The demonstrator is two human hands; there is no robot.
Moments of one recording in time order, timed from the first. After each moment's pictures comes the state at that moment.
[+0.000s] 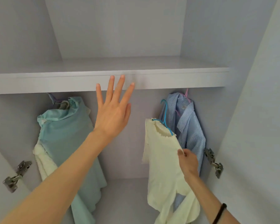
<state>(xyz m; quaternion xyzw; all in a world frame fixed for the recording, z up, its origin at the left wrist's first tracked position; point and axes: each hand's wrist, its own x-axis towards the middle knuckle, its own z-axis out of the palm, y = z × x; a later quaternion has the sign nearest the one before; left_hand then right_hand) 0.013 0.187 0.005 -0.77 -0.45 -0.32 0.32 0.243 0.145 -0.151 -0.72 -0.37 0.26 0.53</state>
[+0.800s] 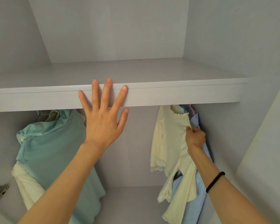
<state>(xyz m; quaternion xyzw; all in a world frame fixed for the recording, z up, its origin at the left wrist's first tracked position) 0.040 0.265 0.006 -0.70 -0.47 -0.37 0.38 0.307 0.297 -0.090 -0.70 -0.29 0.20 0.62</state>
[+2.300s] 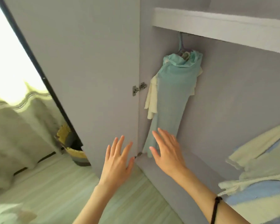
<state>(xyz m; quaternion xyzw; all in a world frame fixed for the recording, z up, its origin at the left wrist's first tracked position) -0.060 -0.116 -0.224 -0.48 -0.86 -0.18 0.06 0.057 0.039 -0.188 -0.25 -0.95 0.09 0.18</state>
